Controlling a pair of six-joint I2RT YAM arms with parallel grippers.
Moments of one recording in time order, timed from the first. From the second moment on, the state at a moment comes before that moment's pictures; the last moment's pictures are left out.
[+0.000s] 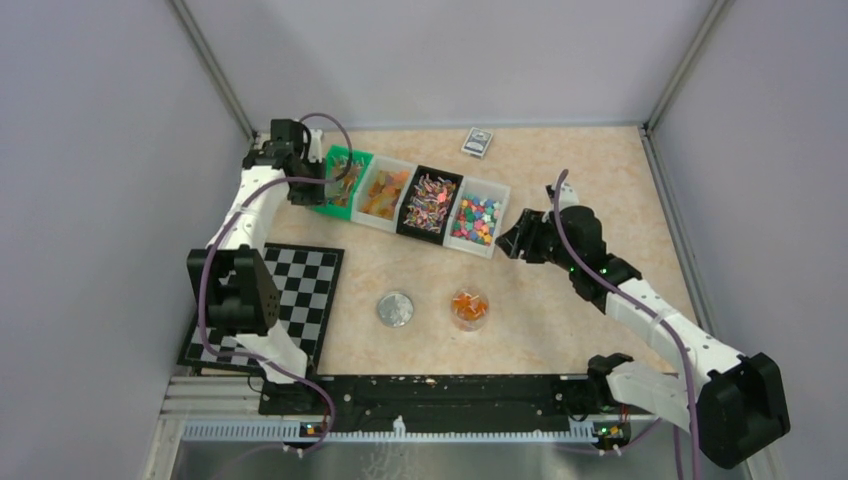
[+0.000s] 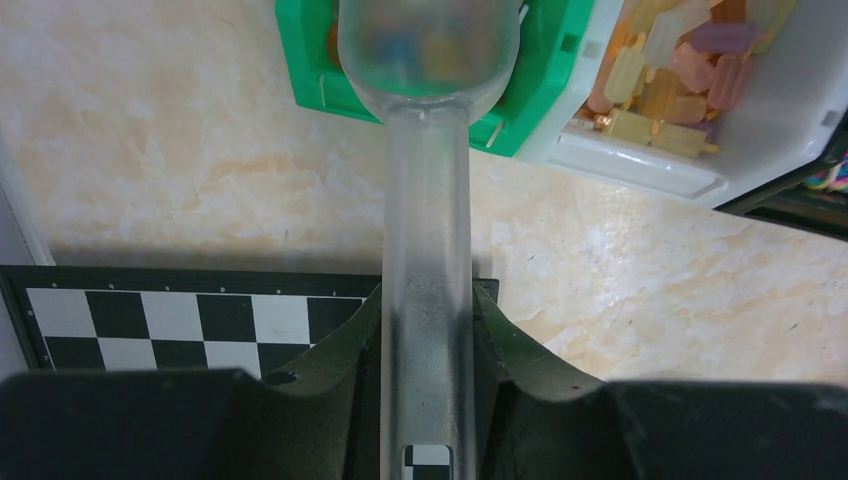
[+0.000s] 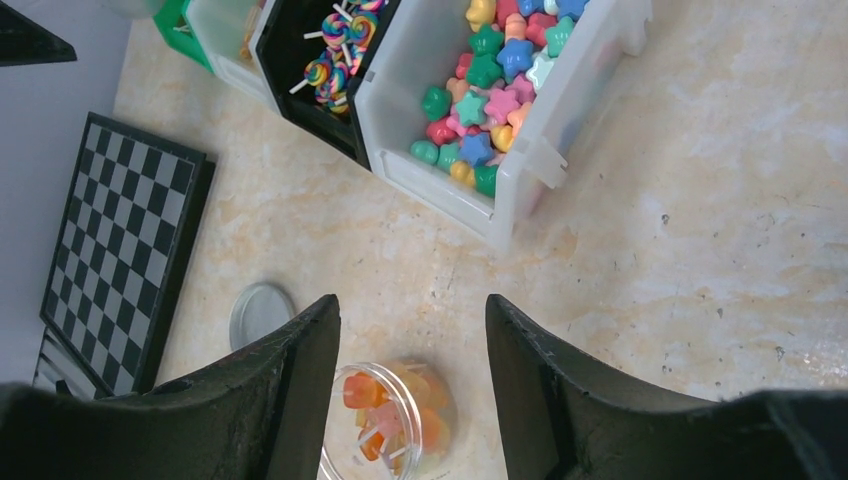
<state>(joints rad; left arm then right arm) 0.00 1.68 1.52 -0.82 0.05 0.01 0.45 1.02 0.65 -0.09 -0.13 0.55</state>
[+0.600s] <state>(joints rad) 0.02 1.87 1.63 -0.86 0.08 0.06 0.45 1.07 0.65 -0.06 -0.13 0.55</state>
